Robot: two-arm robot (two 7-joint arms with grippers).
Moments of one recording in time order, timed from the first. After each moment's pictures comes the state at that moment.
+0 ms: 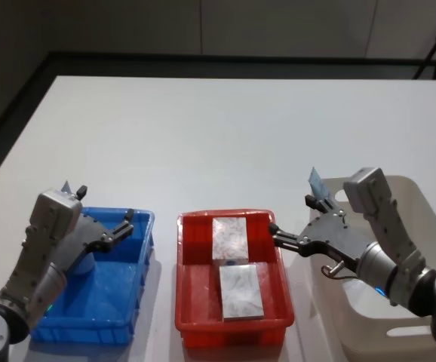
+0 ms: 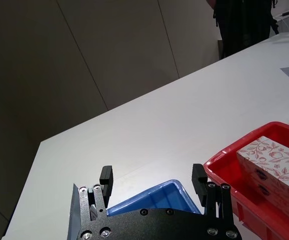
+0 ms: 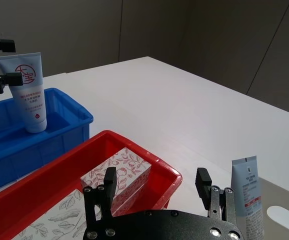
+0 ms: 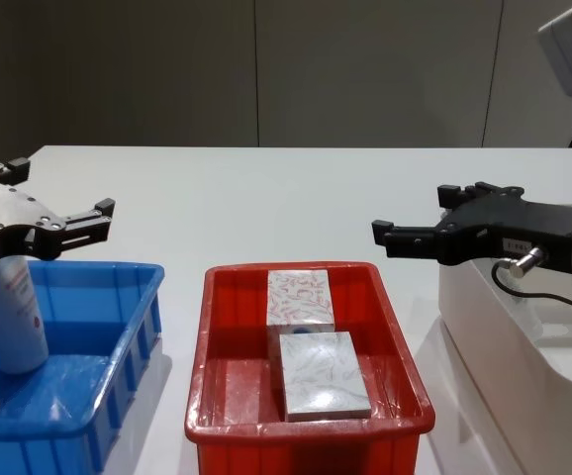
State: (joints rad) left arm -0.20 0.60 0.45 -1.41 -0.25 -0.12 0.03; right arm 0.30 0.29 -0.39 -1.33 0.20 0.08 0.38
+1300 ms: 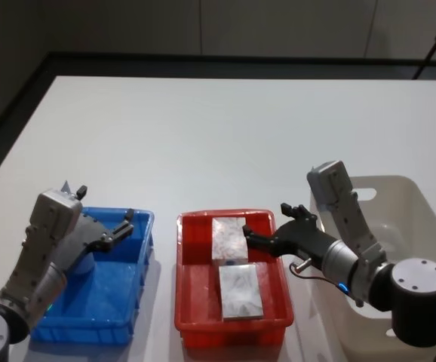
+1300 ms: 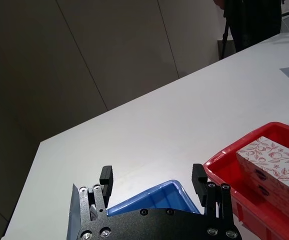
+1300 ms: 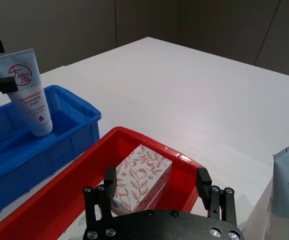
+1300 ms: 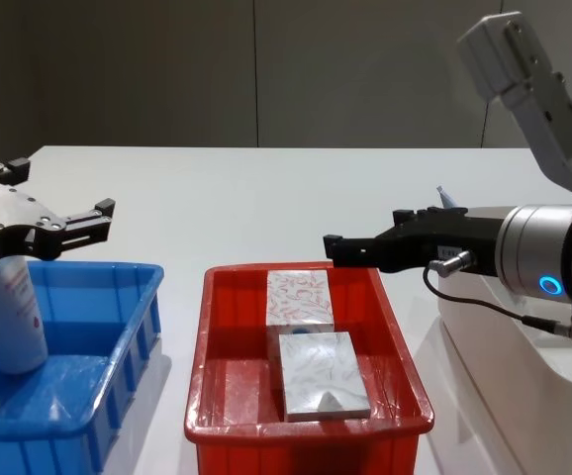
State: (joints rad) left arm -0.20 0.60 0.45 -1.41 -0.25 -0.12 0.03; right arm 0.34 0.19 -0.41 -1.29 0.20 0.23 0.32
